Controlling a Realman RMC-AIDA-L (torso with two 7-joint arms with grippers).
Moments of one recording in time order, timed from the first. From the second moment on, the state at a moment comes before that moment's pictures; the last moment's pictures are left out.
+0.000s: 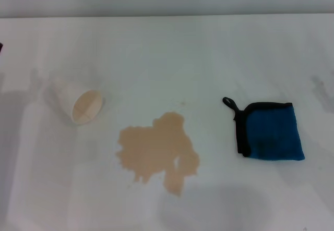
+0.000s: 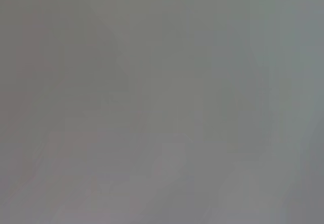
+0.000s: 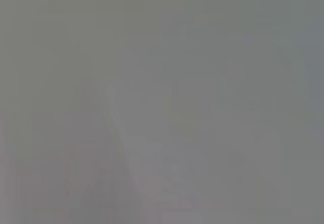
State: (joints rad) left arm -0.49 -2.09 0.61 -0.17 0.63 1.41 -0.45; right arm 0.28 2.01 -1.73 -0.06 0.12 -1.59 0.74
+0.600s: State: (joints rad) left arm -0.46 -2.09 0.58 -0.18 0.62 1.42 -0.48; right arm 0.28 2.01 -1.73 -0.06 0.12 -1.60 0.78
